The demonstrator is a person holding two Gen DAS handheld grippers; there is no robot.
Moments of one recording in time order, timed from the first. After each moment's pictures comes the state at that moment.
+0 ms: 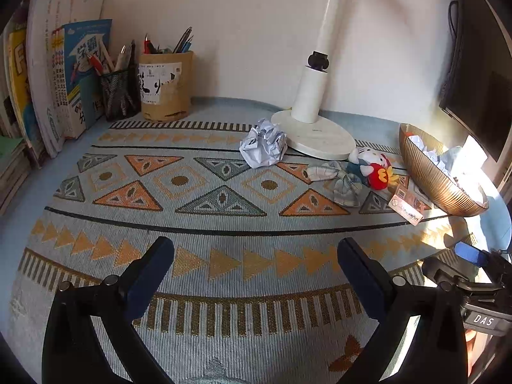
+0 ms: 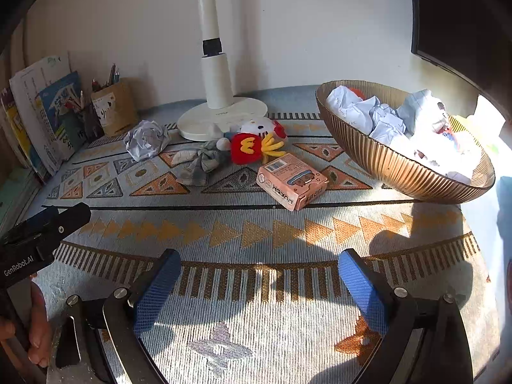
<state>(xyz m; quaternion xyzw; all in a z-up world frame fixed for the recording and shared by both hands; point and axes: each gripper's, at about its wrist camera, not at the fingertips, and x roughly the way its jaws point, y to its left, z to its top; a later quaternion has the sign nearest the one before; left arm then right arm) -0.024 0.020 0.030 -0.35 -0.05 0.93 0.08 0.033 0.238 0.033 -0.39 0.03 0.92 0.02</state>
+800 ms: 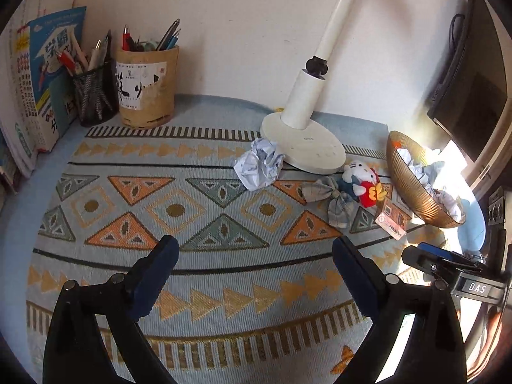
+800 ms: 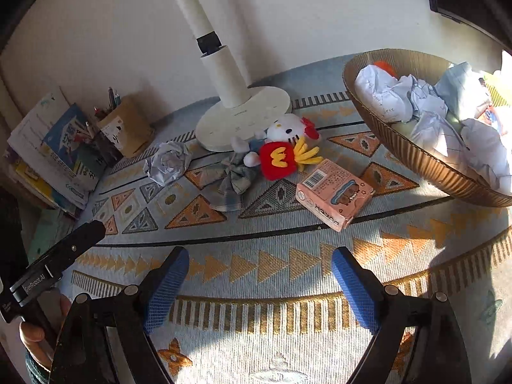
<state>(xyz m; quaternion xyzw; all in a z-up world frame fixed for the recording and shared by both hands) -0.080 -0.012 0.062 -0.40 -0.06 0.90 0.14 -0.026 0.242 0.057 -0.45 0.16 0.88 -0.05</state>
